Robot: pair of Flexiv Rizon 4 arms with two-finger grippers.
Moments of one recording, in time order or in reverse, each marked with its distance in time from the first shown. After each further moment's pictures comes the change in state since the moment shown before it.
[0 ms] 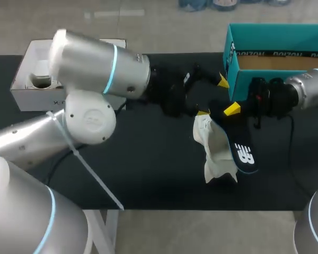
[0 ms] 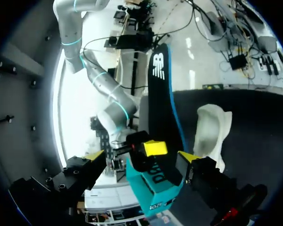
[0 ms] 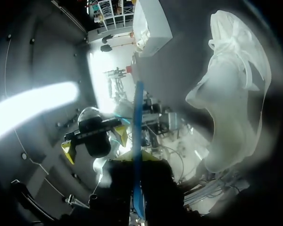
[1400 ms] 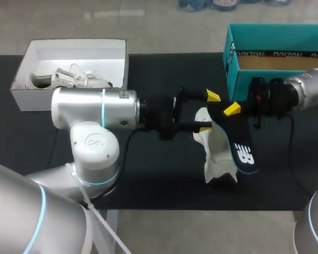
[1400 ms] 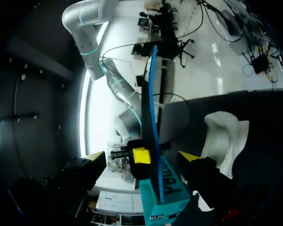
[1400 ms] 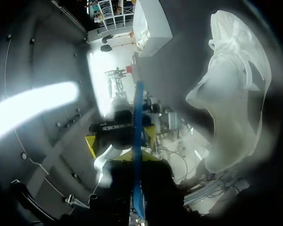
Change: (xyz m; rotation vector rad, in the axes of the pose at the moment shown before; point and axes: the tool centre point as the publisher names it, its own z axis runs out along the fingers) left arm 0.036 -0.006 0.015 0.107 -0.276 -0.043; right arm 0.000 0.000 0.000 0.000 0.000 0.000
